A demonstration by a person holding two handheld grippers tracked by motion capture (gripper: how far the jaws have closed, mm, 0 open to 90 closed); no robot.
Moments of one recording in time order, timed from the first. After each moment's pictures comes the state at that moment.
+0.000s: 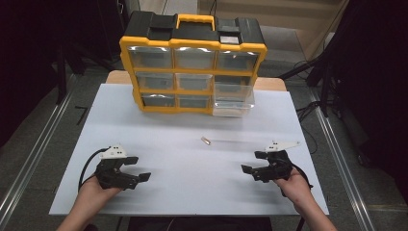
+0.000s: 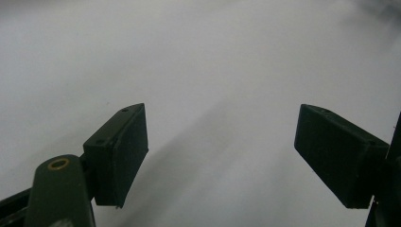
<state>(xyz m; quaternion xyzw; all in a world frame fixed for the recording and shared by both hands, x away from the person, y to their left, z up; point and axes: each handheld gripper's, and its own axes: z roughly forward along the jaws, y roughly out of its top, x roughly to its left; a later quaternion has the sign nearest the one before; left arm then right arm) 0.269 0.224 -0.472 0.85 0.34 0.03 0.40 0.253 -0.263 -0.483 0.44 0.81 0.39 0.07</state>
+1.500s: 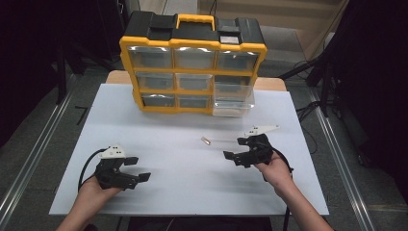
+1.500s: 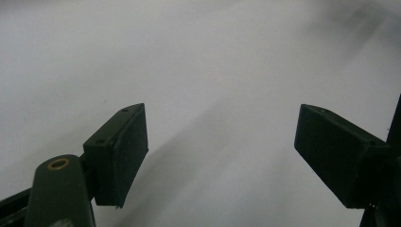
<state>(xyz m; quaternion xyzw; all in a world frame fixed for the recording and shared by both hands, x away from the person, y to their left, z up) 0.269 0.226 -0.473 0.85 0.34 0.02 0.40 0.292 -0.212 -0.462 0.42 0.81 0.39 0.07</state>
